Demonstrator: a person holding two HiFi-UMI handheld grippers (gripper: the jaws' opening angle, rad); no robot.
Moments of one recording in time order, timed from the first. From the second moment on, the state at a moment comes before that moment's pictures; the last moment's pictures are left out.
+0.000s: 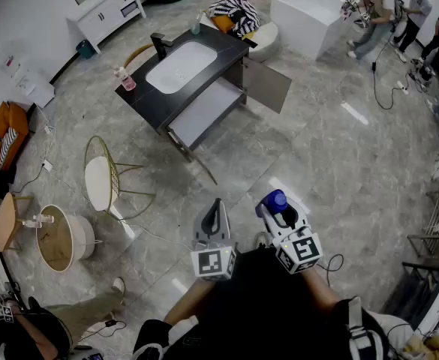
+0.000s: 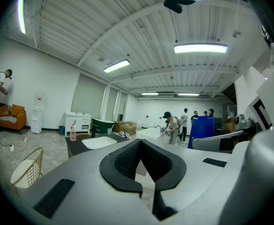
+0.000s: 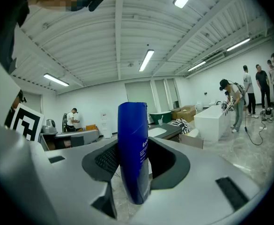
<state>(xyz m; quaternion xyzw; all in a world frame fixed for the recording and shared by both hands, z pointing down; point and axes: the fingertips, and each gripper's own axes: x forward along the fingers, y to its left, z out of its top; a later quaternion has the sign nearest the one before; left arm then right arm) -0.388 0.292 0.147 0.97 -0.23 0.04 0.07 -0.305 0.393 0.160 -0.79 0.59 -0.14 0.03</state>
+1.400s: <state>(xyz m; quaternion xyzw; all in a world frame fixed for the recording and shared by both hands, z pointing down) -0.311 0.193 0.185 0.95 -0.29 0.06 0.07 -0.201 0.272 0.183 -0.75 0.65 -0.12 0.01</state>
